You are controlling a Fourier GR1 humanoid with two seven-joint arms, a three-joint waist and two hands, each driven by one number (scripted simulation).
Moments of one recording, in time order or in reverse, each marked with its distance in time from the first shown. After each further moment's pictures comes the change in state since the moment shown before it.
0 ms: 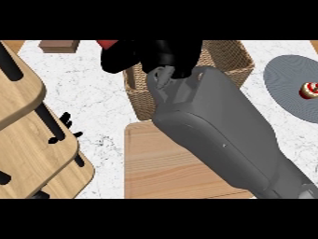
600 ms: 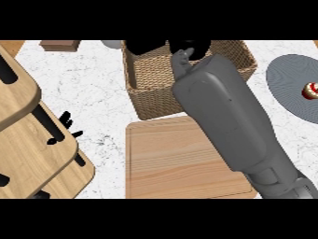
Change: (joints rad) left arm -0.002 -0.006 0.005 -0.001 0.001 -0.011 -0.016; right arm 0.042 0.003 -0.138 0.215 -0.131 -0.149 -0.187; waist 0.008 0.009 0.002
